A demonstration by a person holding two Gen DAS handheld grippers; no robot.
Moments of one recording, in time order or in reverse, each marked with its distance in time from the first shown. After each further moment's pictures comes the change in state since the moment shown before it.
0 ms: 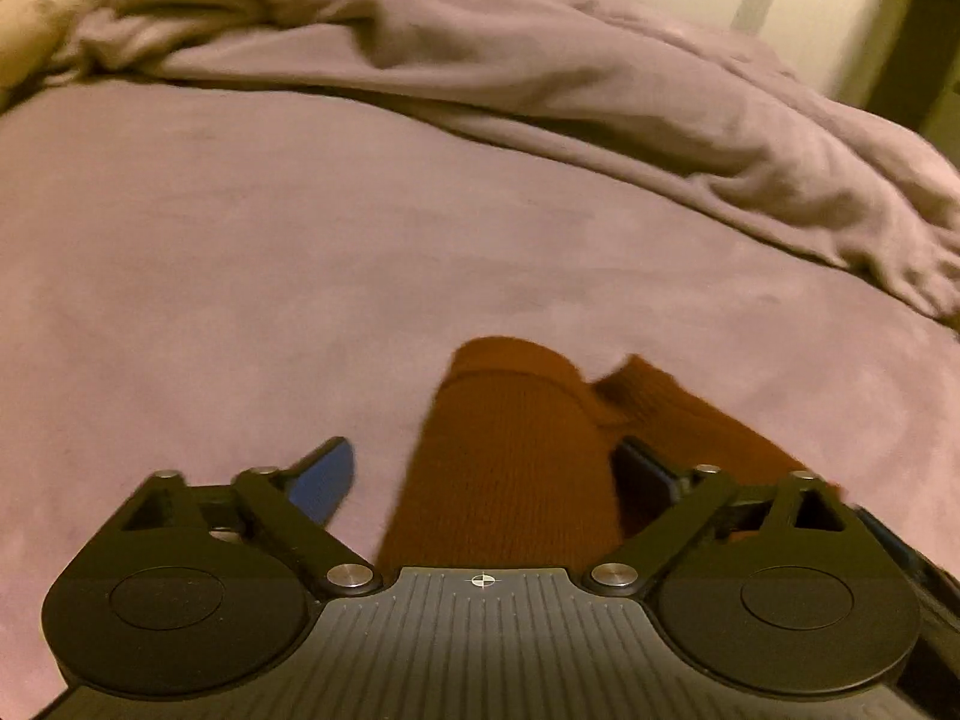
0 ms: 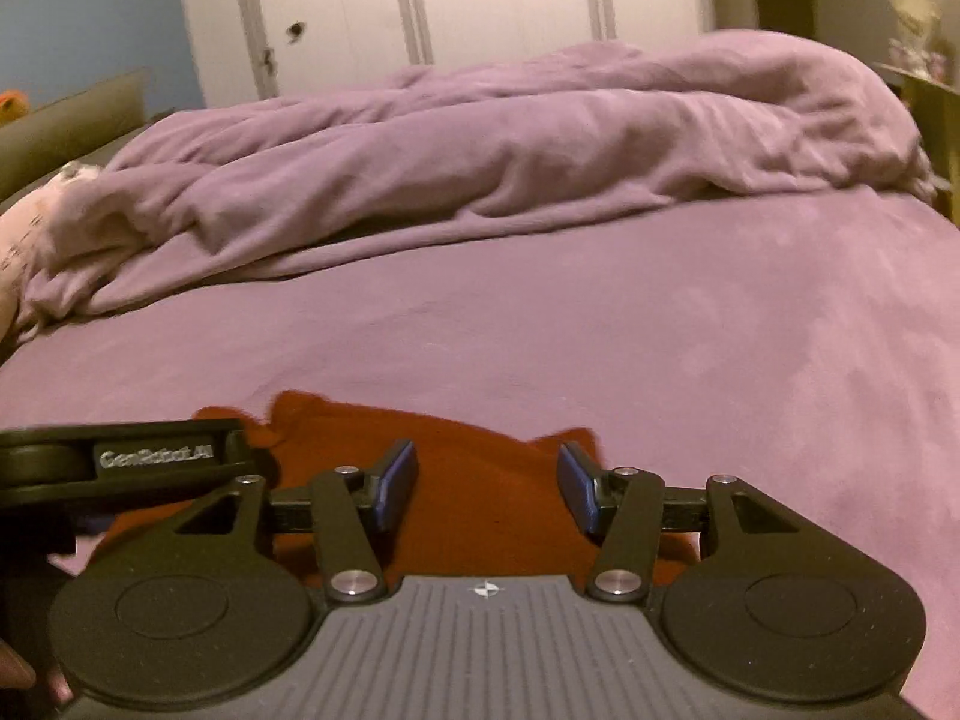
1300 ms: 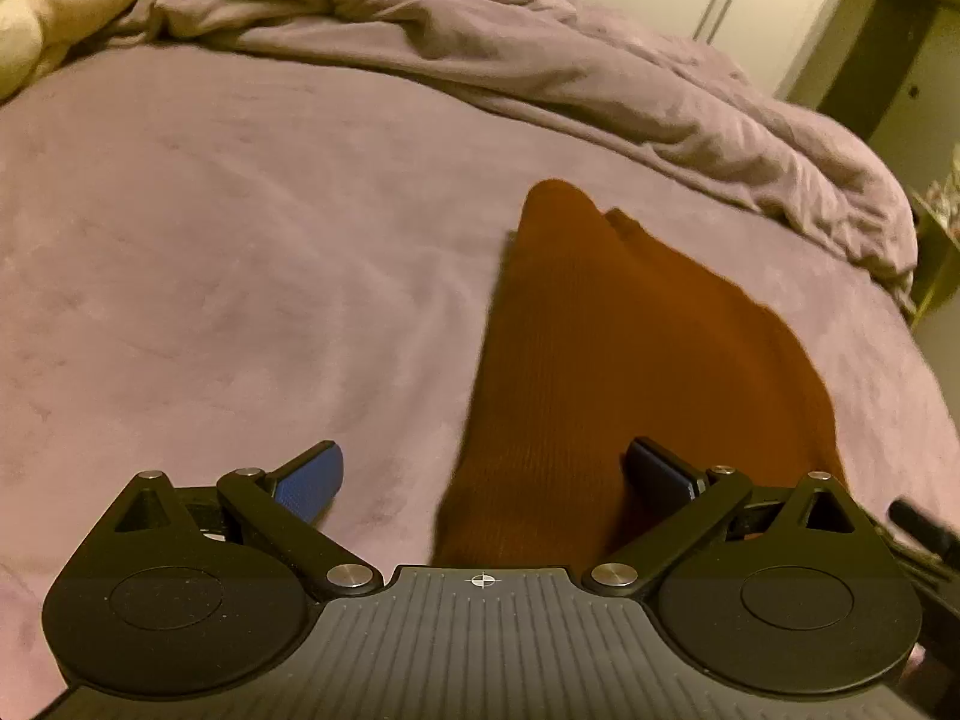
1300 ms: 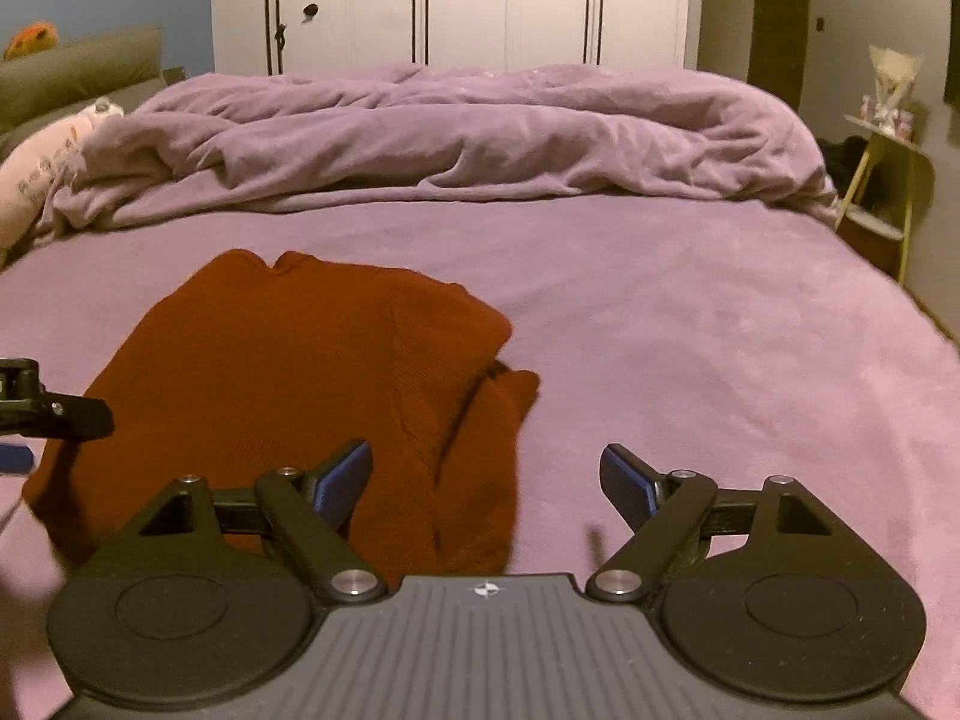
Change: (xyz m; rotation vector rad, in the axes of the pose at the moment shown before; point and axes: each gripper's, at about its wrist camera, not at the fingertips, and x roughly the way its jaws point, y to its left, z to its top) left arm -0.137 0.075 -0.098 0.014 0.026 -0.119; right arm -0.152 -0.034 -0.077 -0.169 0.004 -0.099
